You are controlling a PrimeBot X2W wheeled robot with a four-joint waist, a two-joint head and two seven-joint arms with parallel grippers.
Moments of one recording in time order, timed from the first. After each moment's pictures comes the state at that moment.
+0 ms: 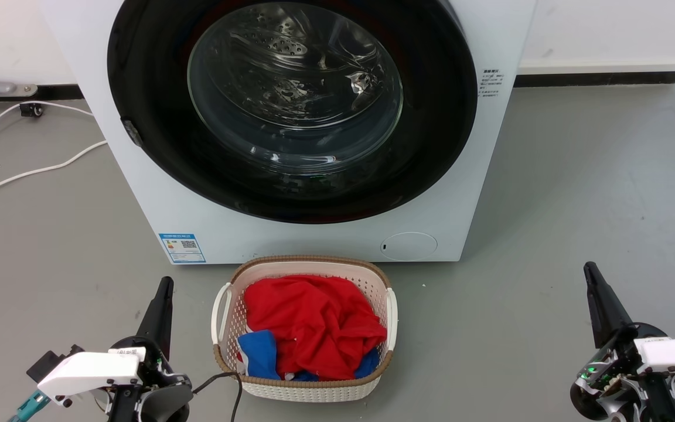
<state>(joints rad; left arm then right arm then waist) -0.11 0.05 0.11 0.25 -1.61 -0.13 0.11 -0.10 -0.05 -0.11 0.25 1.62 0.13 0.11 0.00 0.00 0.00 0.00</state>
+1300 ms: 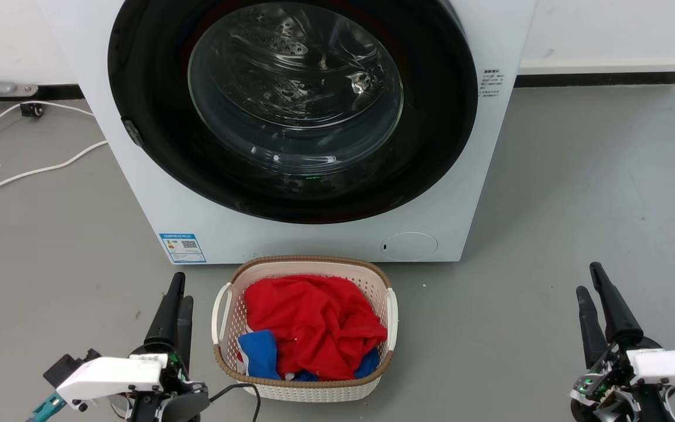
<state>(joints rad) -0.08 0.05 0.05 0.24 -1.58 -0.13 0.06 -0.07 -0.05 -0.09 0.23 1.59 0.13 0.06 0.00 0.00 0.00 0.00</state>
